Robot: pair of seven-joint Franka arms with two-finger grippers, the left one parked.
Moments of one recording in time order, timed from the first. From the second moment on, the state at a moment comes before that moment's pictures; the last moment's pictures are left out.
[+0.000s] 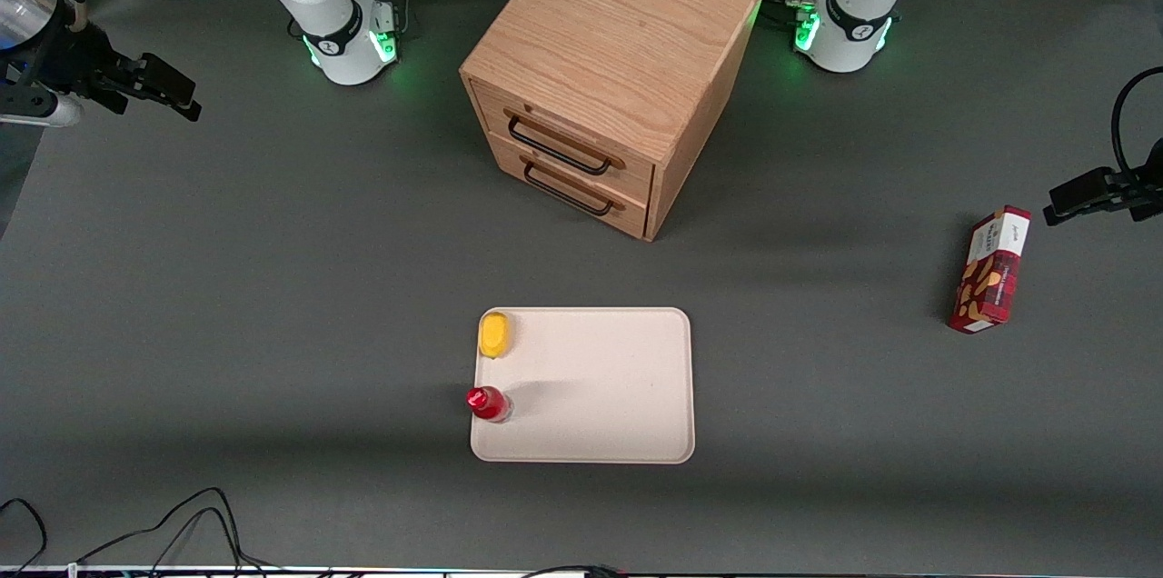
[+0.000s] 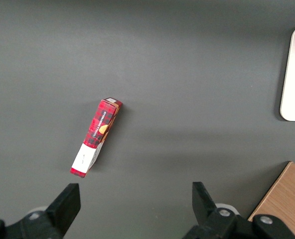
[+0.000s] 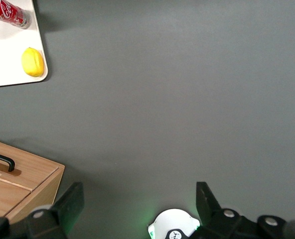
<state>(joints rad) 0.04 -0.25 0.02 -1.79 0.00 1.47 0.21</state>
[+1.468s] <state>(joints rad) 0.06 -0.01 0.18 -1.51 0.37 1.31 -0.04</state>
